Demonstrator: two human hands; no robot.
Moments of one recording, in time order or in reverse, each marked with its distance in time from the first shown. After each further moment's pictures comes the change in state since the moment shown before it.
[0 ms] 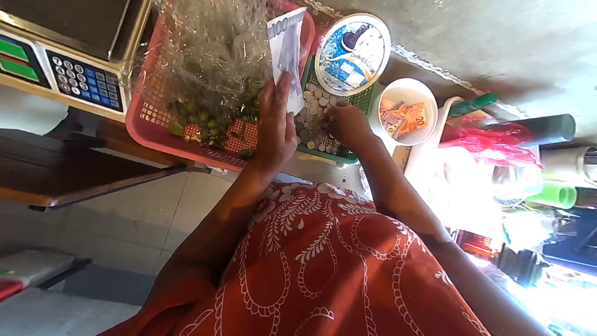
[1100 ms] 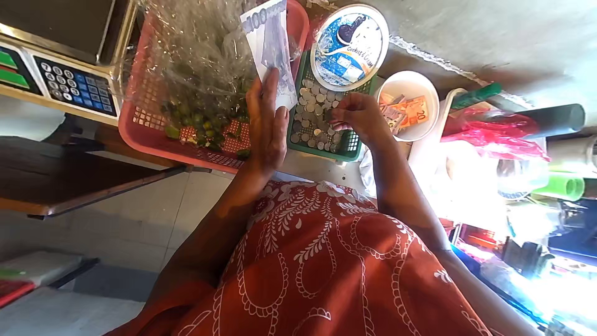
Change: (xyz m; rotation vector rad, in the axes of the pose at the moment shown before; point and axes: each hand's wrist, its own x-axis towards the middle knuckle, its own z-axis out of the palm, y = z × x) left_hand 0.001 -0.002 -0.008 -0.079 -0.008 0.044; right_hand 0.076 0.100 0.064 0.989 0.197 -0.153
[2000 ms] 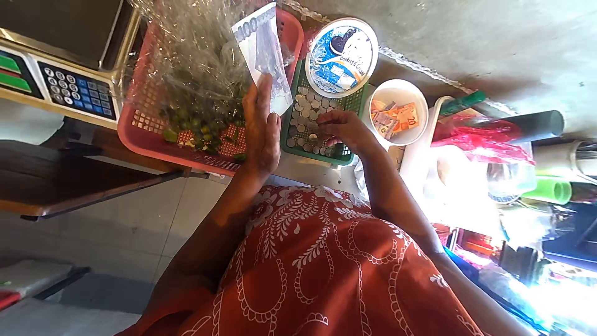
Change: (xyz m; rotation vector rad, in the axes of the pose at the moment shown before) left_hand -0.002 -0.002 0.001 -0.080 0.029 0.014; right_hand 0.002 0.013 0.001 -0.027 -0.149 0.237
